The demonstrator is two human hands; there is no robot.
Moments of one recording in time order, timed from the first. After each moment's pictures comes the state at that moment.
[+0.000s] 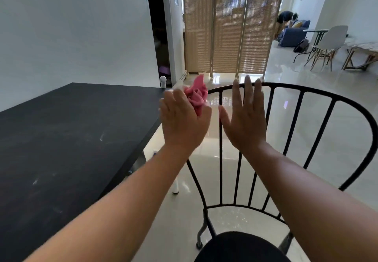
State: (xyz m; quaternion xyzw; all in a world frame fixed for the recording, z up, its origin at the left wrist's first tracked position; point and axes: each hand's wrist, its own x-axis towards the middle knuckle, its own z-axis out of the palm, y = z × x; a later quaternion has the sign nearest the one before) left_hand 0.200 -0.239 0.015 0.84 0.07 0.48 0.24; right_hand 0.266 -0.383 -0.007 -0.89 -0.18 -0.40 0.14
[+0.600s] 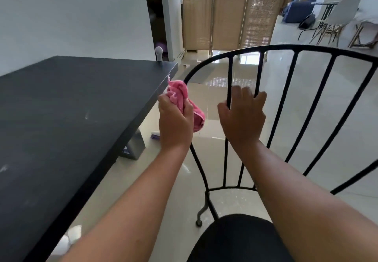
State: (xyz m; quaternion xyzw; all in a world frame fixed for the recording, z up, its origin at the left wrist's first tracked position) left_hand 0.213 -0.220 -0.060 0.79 0.12 0.42 0.43; right_hand 0.263 -0.351 -0.067 -0.87 -0.09 -0.45 0.17
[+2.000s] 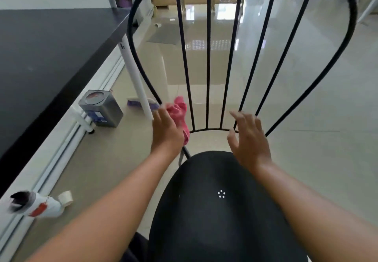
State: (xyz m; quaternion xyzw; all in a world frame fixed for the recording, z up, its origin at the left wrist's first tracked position) left_hand 0.132 -0.284 -0.182 0.89 0.11 0.20 0.40; right_hand 0.137 -0.498 -0.208 -0.93 -0.15 -0.25 0.22
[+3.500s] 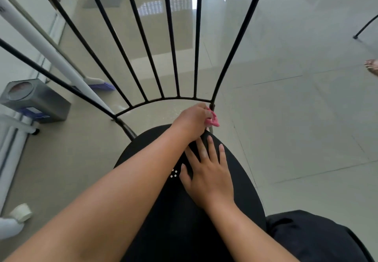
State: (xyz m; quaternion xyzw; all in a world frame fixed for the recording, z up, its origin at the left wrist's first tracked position) left_hand 0.176 -0.468 -0.258 0.95 -0.25 -0.11 0.16; right_hand 0.025 -0.518 -0.302 -0.99 -0.03 0.04 0.14
